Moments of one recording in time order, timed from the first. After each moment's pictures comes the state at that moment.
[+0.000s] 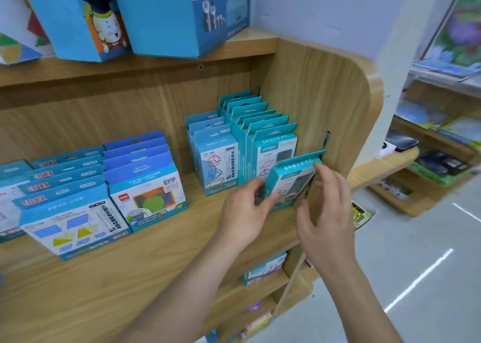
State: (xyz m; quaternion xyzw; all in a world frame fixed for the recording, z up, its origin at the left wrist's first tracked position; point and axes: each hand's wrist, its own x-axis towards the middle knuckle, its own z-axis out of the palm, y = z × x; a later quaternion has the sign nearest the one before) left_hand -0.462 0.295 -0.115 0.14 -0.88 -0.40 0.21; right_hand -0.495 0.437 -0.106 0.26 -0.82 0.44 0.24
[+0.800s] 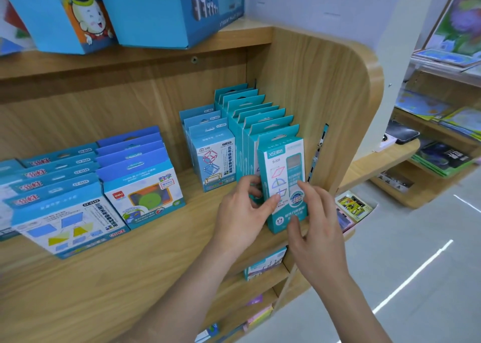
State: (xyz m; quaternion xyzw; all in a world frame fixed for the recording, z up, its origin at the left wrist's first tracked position) left_hand -0.453 0.302 -0.120 0.17 -0.87 -0.42 0.22; right_hand -0.480 0.443 -0.139 0.27 -0.85 0.43 0.15
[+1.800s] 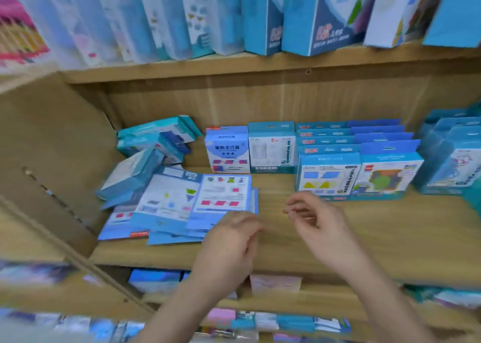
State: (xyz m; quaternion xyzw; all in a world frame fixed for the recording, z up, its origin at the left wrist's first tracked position) left_hand -0.063 0.125 -0.108 0.27 -0.92 -0.13 0.27; right_hand -0.236 0.203 -0.100 0.51 -0.69 0.48 -0.18
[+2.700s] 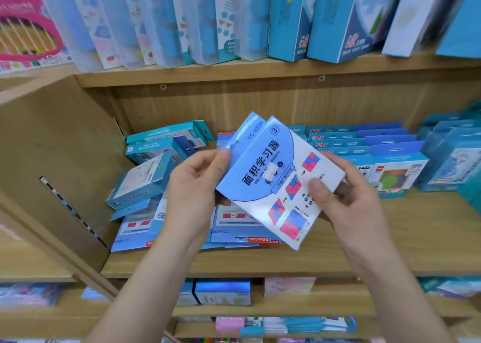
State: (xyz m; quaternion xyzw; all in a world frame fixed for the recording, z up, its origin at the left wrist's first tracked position) left_hand -0.021 0.082 -0.005 0.33 -0.57 -0.60 0.46; right_hand -0.173 0.199 -0.036 0.37 -0.55 0.71 -0.23
